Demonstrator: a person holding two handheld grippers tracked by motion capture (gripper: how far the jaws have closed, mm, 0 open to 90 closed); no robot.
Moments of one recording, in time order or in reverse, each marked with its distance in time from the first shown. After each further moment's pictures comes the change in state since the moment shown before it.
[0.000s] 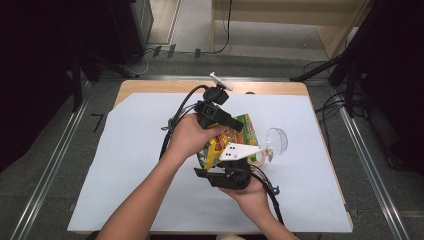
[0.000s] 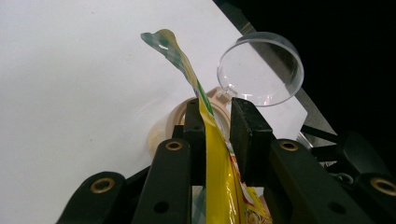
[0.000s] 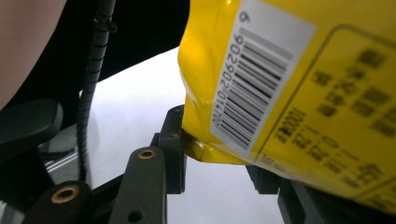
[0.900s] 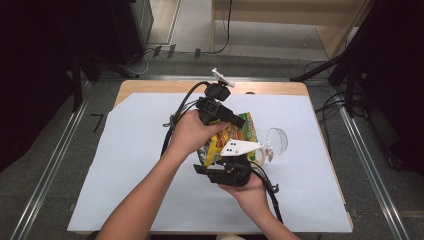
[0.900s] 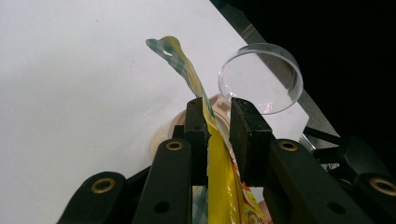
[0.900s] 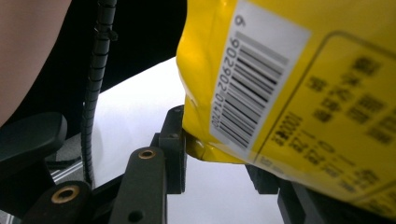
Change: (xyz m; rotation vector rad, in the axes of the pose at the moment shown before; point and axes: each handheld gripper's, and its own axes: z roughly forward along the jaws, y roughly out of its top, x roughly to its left) left arm -0.001 0.008 -0.001 -0.001 0.020 0.006; right arm -0.005 0.006 0.000 -0.012 0.014 0.039
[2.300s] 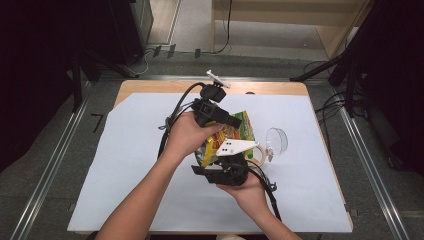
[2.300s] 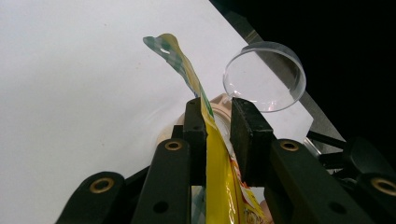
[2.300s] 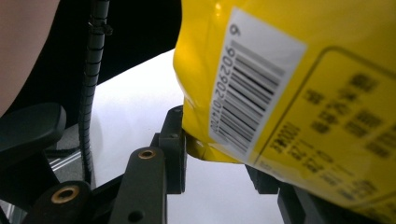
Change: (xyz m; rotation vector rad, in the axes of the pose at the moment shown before) left arm 0.003 -0.008 -0.006 -0.018 0.005 -0.007; right arm 0.002 0.003 0.006 0.041 0.010 -0.017
